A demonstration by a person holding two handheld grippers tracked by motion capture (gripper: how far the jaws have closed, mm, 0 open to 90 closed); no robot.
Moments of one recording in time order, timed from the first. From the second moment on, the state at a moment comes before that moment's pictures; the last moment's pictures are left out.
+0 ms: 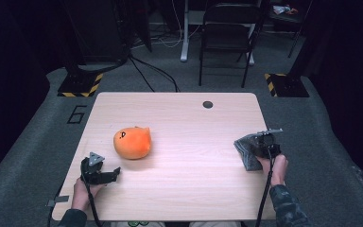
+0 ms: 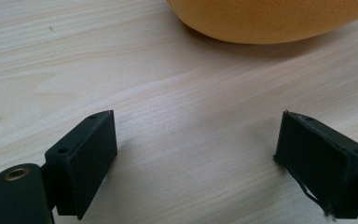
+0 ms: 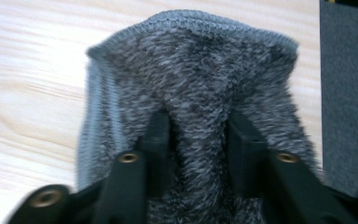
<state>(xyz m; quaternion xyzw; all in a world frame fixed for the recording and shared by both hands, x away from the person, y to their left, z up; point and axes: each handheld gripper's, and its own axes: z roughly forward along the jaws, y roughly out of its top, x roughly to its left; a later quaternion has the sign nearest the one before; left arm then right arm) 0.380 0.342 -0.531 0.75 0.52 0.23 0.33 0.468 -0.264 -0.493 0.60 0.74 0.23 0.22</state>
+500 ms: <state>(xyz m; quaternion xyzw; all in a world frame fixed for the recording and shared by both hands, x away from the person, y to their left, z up) 0.381 0.347 -0.530 0.75 0.52 0.23 0.33 0.448 -0.233 -0.454 0.53 0.78 0.29 0.20</state>
